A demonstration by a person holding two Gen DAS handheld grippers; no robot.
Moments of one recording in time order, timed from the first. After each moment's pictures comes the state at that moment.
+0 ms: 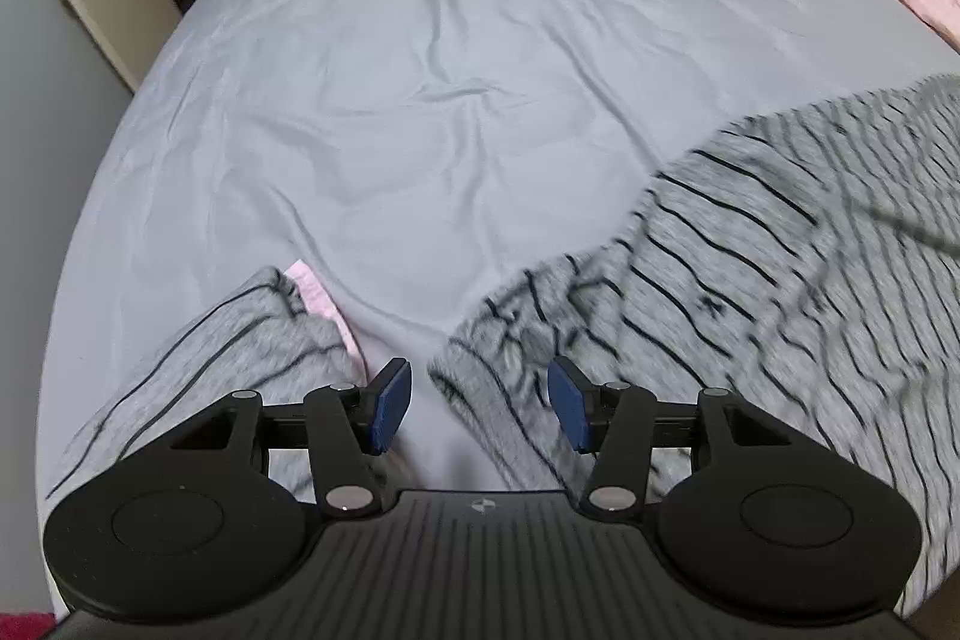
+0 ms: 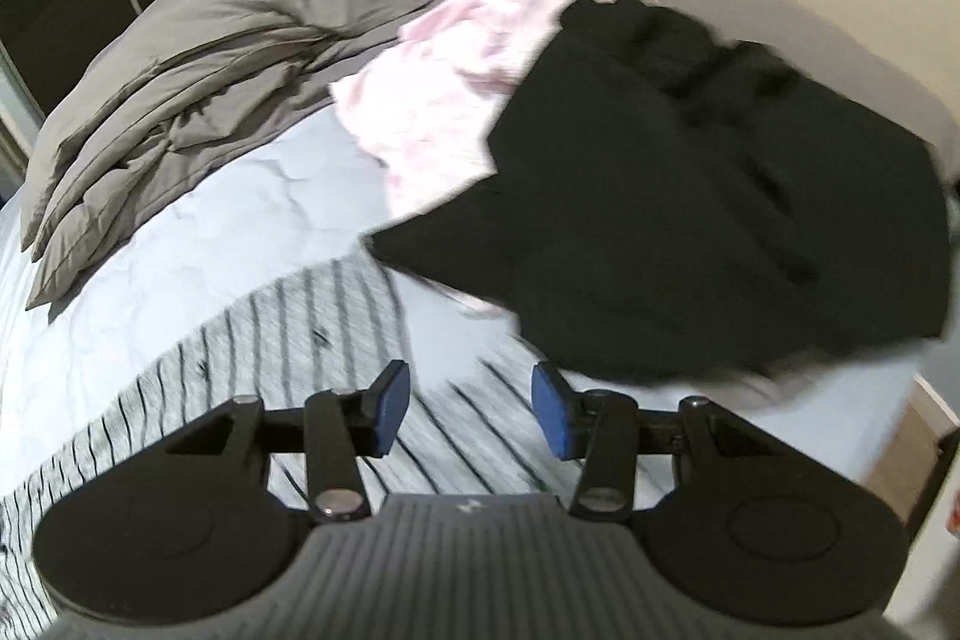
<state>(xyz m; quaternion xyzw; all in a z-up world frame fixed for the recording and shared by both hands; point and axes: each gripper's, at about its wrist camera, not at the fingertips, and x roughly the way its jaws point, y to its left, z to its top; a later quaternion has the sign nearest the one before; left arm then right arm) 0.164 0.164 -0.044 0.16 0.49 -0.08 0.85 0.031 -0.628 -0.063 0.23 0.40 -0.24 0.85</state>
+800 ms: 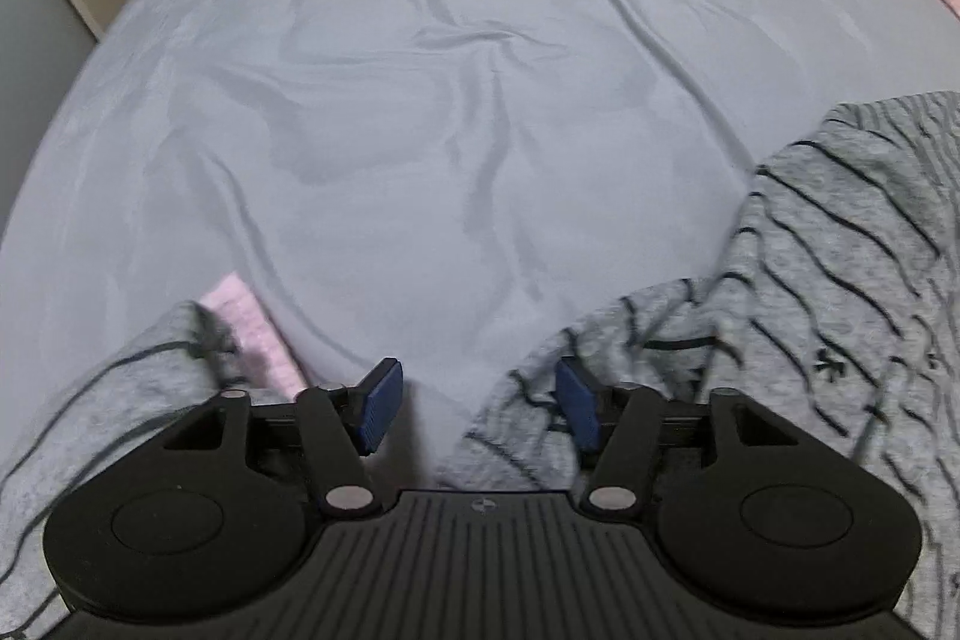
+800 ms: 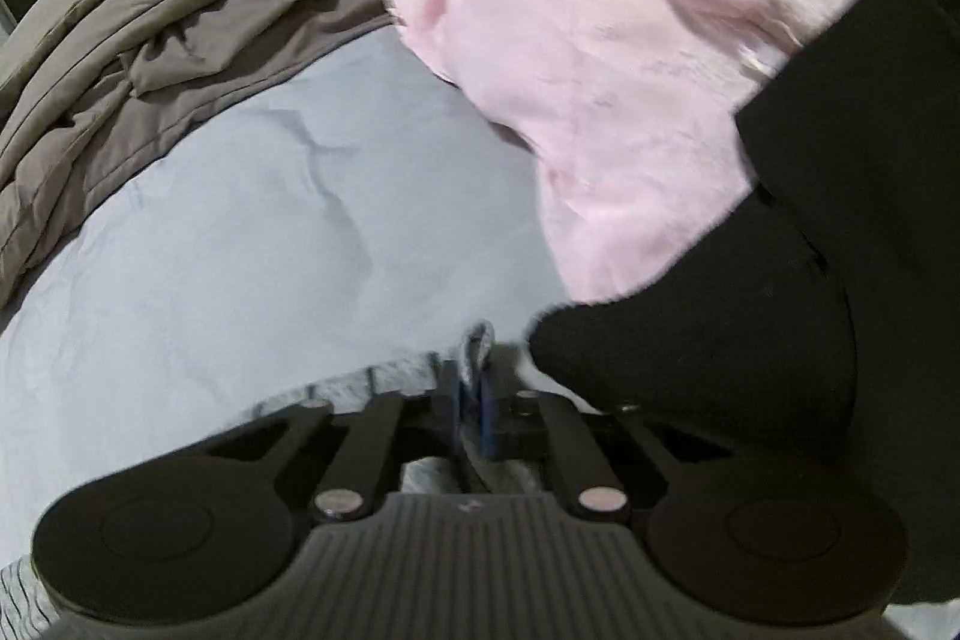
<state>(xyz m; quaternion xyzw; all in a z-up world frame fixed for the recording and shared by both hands) 0.226 0.175 -0.107 0.13 0.53 -0.10 0.83 0.220 -0.636 -0.169 0.22 0.45 -0.21 0.84</state>
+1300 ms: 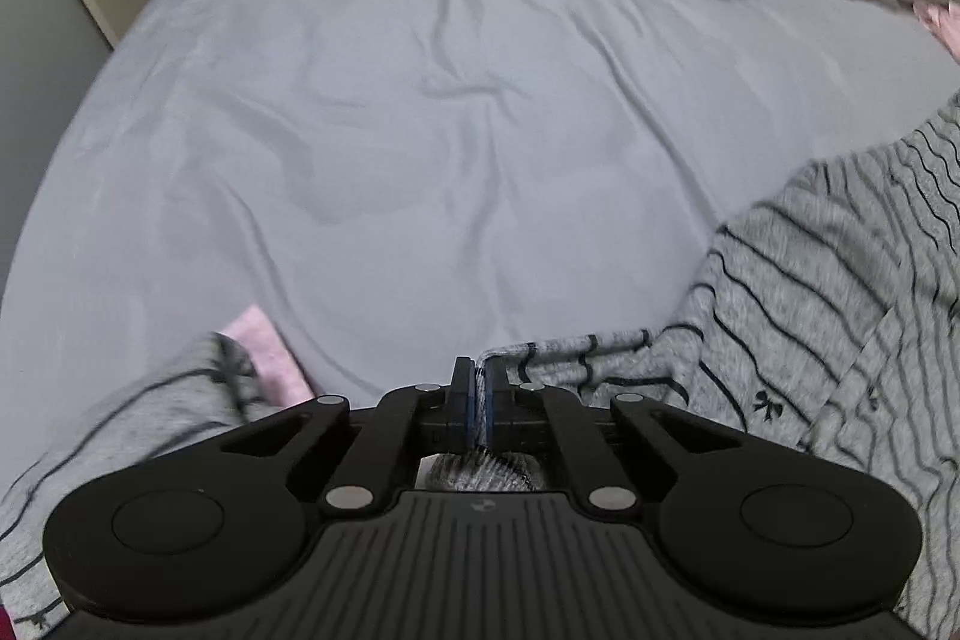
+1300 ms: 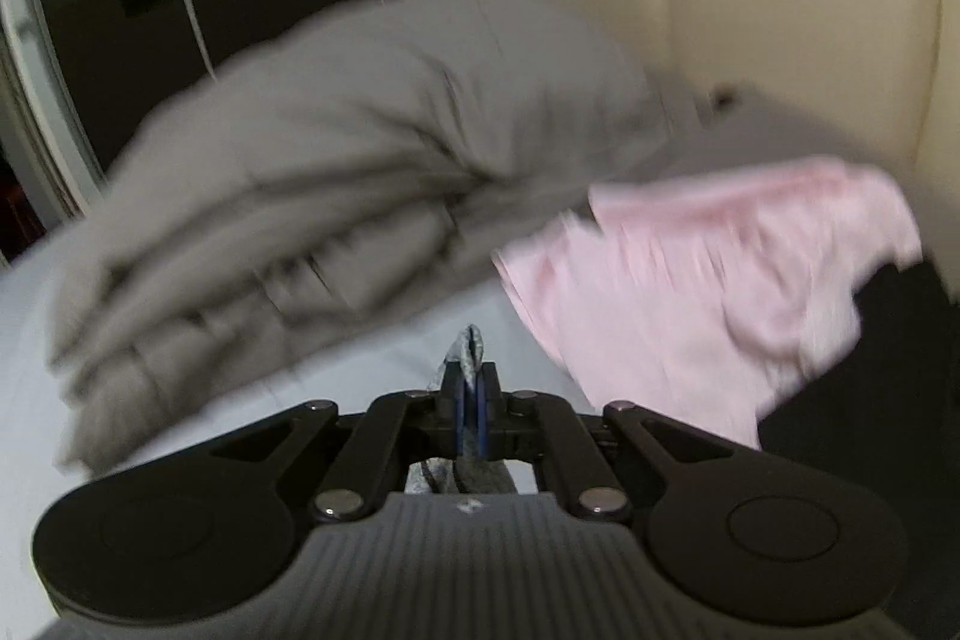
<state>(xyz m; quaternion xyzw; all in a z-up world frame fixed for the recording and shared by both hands) 0.215 0.172 -0.063 0.11 0.51 -0.08 0.85 0.252 -0.598 0.001 0.18 0.30 -0.20 0.92</state>
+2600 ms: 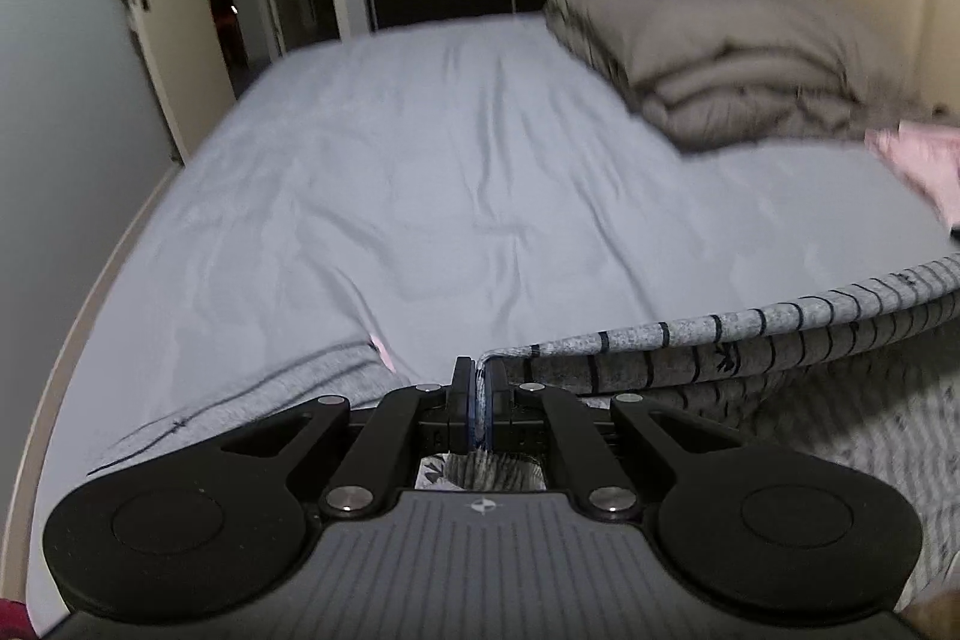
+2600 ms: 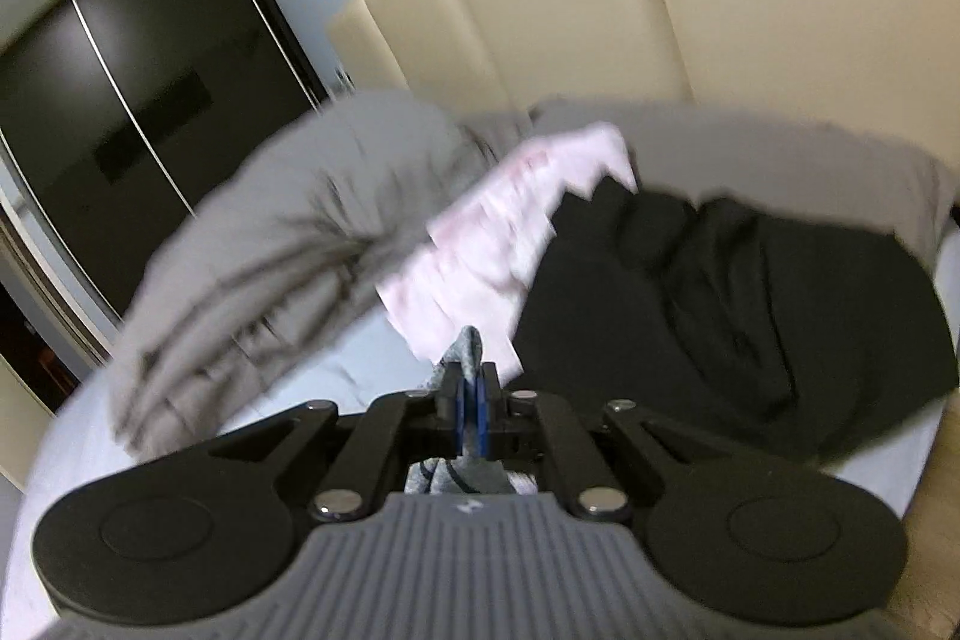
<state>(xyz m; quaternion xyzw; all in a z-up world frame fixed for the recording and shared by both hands) 0.085 0.206 0.045 0.07 0.37 -0.08 0.92 -0.048 -0.671 0.023 0.30 0.20 -0.24 0.90</state>
